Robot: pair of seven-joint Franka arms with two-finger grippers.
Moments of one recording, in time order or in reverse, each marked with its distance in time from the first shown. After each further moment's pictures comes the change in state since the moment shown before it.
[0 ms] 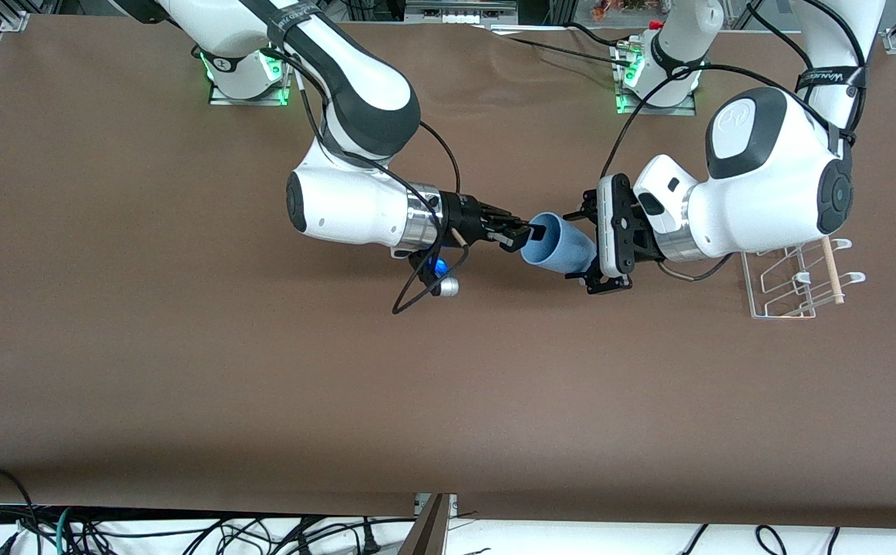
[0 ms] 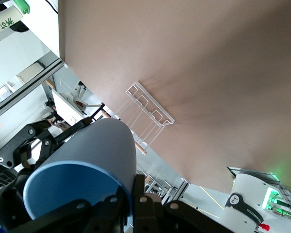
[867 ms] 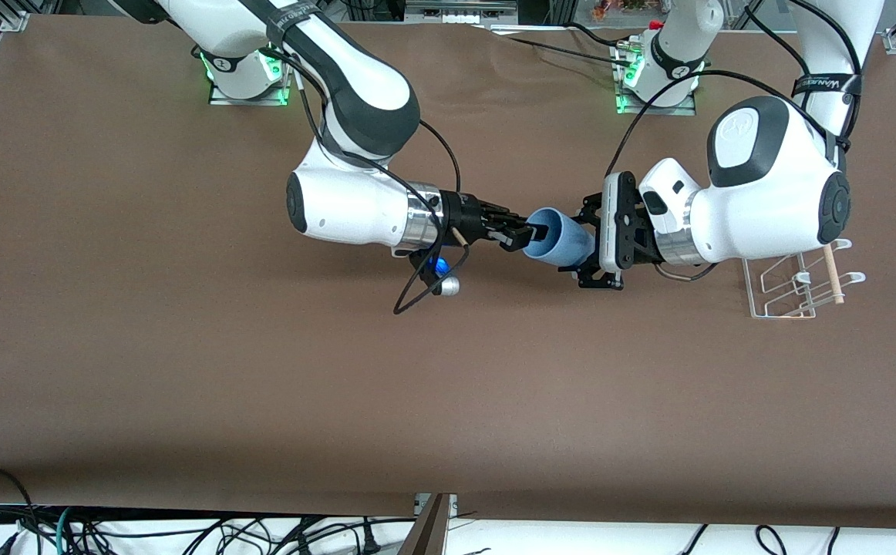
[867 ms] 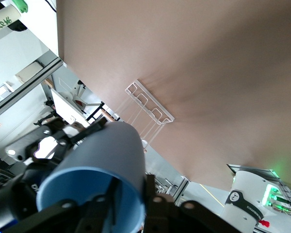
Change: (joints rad) left arm 0.014 0.007 -0.002 -0.017 -0.049 -0.009 0.118; right arm -0.004 0.000 0.000 0.007 0.001 -0.011 0.009
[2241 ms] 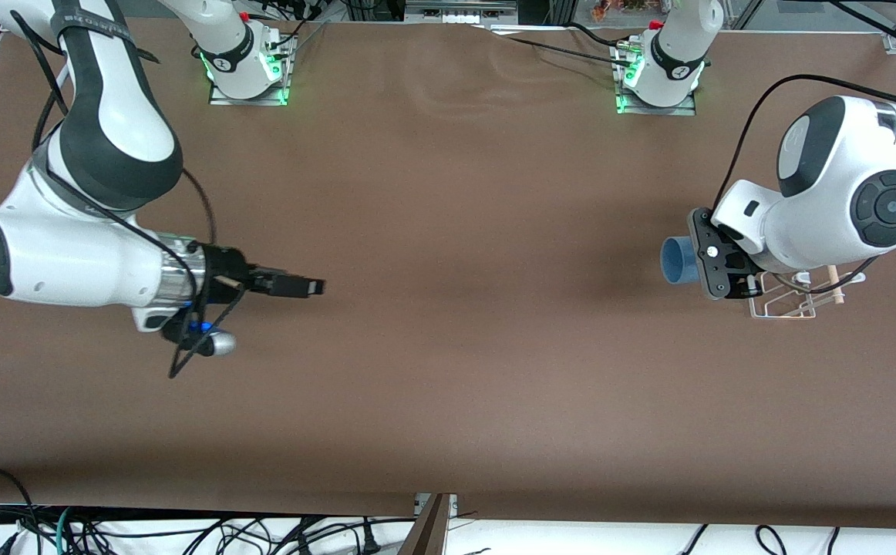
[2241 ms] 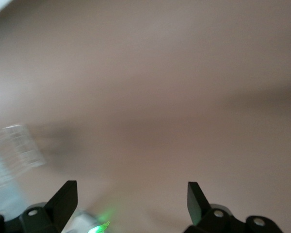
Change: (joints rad) left arm 0.109 -0.032 0.036 0.024 0.717 -0.245 -0.296; right arm -0.354 -0.143 -0.180 0.024 -0.561 -0.630 -0.431
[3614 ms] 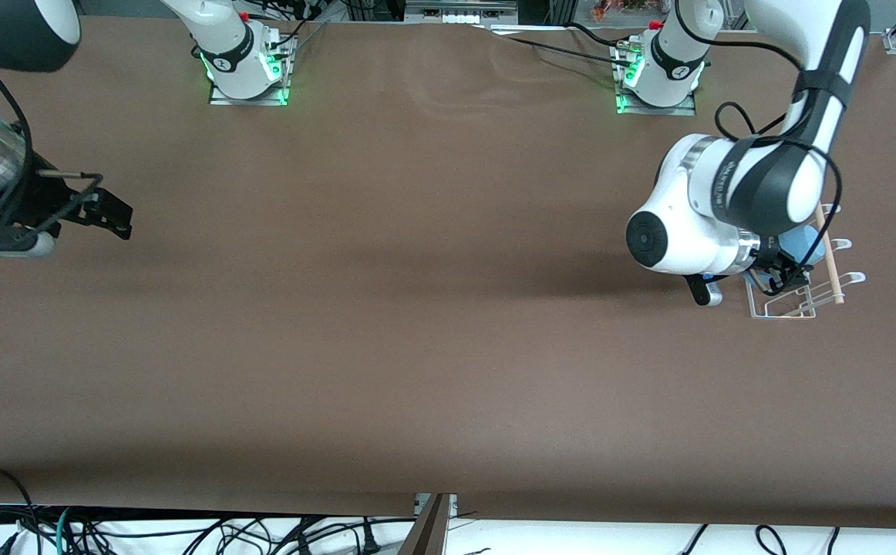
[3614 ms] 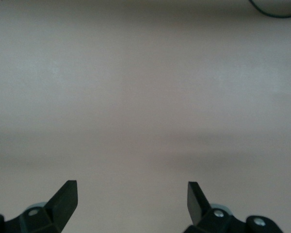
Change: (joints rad) left arm -0.173 0.110 -0.015 -0.141 0.942 -0.296 -0.473; right arm -0.121 -0.437 -0.027 -0.287 -0.494 -0.043 -0.278
